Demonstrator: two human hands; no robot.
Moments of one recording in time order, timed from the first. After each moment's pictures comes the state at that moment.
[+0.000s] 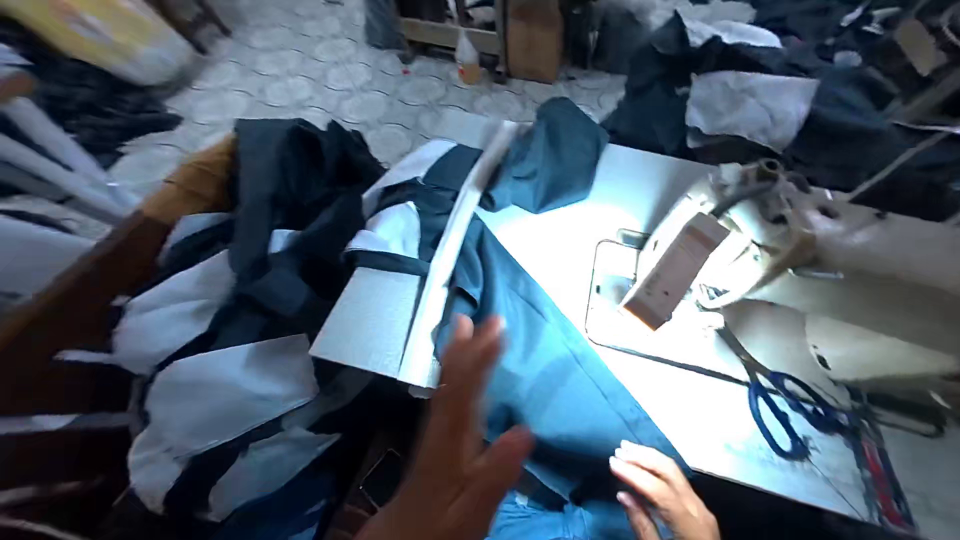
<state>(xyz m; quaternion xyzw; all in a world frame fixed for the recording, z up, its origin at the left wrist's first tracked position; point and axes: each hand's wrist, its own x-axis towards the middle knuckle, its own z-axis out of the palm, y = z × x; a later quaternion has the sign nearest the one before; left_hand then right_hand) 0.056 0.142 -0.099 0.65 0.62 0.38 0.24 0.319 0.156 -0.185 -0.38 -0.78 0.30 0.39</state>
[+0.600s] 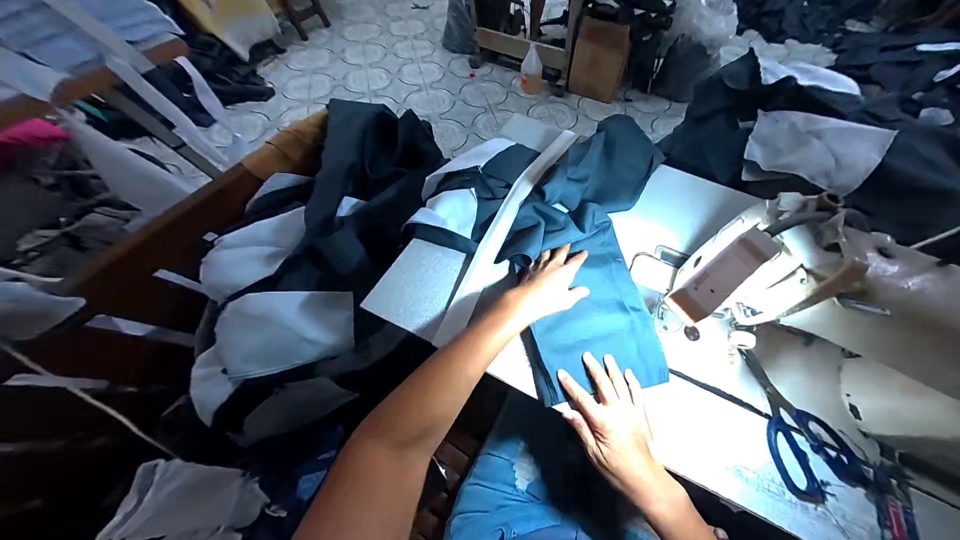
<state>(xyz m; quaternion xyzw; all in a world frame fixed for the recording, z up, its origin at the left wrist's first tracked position) 0.056 0.329 -0.177 0.70 0.66 0.12 0.23 0.266 0.217 -0.240 -0.36 -0.89 0.12 0.24</state>
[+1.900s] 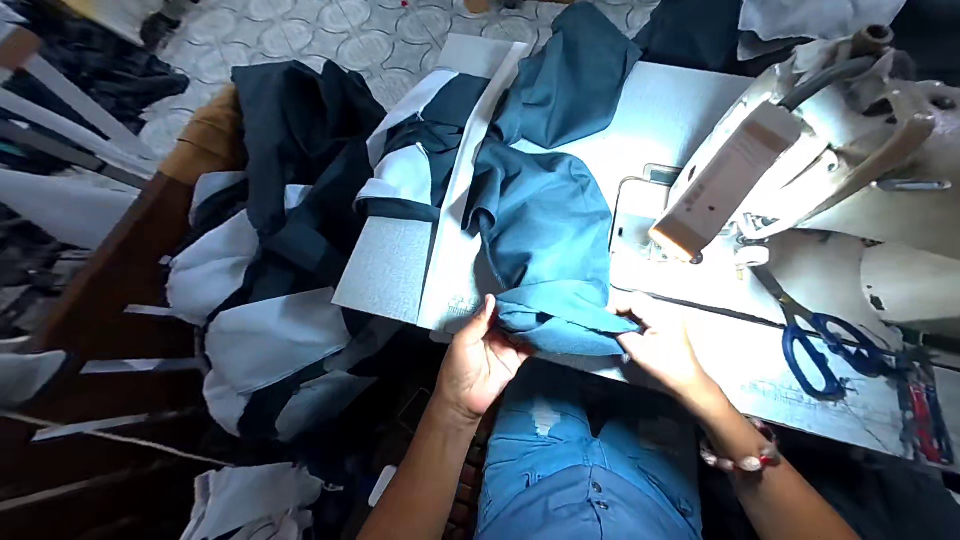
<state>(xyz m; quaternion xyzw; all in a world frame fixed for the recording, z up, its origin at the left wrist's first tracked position) 0.067 0.186 -0.158 -0.01 0.41 0.64 0.65 0.280 0.255 -0.210 -0.43 -0.73 0.39 0.36</state>
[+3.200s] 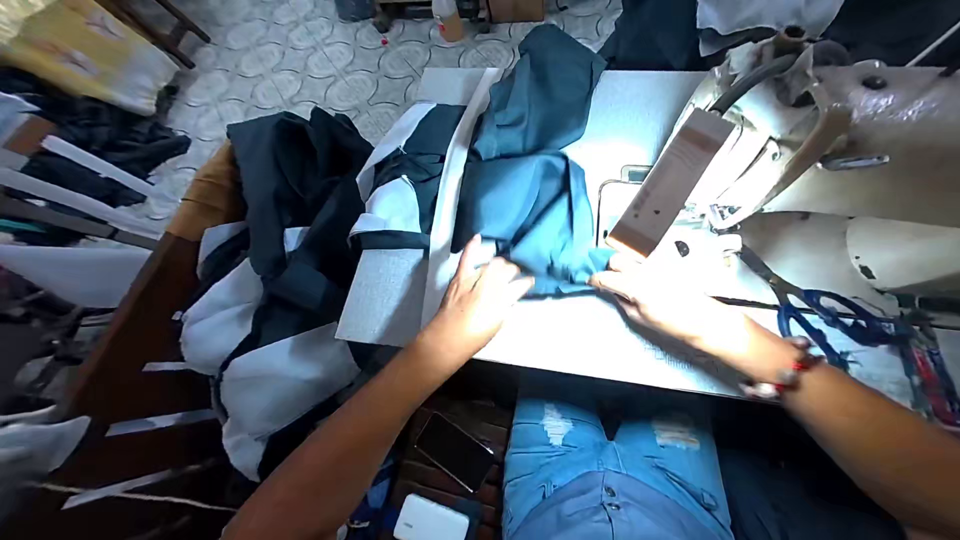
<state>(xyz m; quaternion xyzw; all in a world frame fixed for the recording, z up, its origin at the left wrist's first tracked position) 0.017 0.257 -0.159 0.86 0.51 0.04 0.07 0.293 0.318 -0.191 -0.24 -0.94 0.09 0.21</state>
